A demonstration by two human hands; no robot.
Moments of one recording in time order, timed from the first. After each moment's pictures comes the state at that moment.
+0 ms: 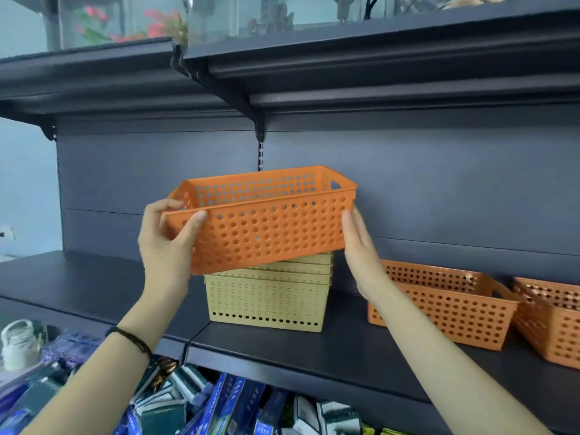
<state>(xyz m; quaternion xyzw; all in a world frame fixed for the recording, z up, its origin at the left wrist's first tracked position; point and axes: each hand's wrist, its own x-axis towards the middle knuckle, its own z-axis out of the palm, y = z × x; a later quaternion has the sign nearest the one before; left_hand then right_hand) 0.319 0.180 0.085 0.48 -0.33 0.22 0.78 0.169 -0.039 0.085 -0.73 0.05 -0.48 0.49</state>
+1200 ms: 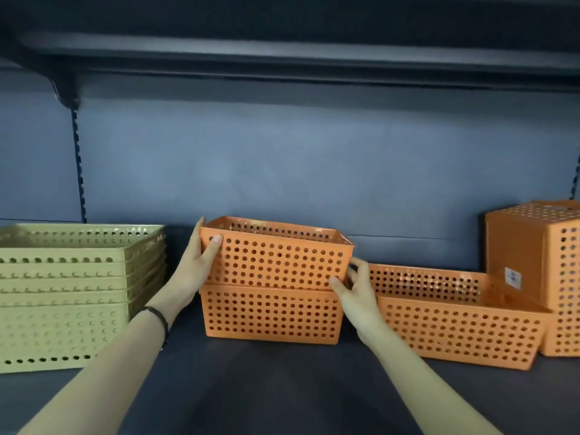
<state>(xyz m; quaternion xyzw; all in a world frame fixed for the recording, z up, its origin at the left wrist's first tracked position) 0.213 -0.161 0.040 0.59 -0.44 -0.10 0.67 -0.035 -0.285 -0.001 -0.66 0.31 -0.50 0.47</state>
